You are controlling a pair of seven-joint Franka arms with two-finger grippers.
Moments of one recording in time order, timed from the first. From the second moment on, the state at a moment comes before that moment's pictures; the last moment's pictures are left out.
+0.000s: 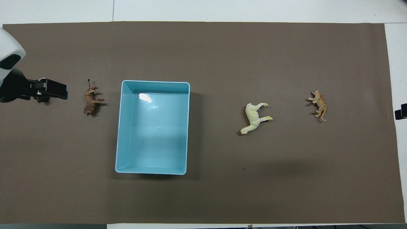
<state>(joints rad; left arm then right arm) -0.04 -0.01 -0.08 -1.63 0.01 1.67 -0.06 -0.09 -0.11 -0.06 -1.64 -0.03 1.47 -0.08</state>
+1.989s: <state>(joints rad) 0.03 0.30 -0.08 -2.06 0.01 2.51 -0.29 -0.03 0.33 -0.04 -2.00 -0.03 2.36 -0.39</state>
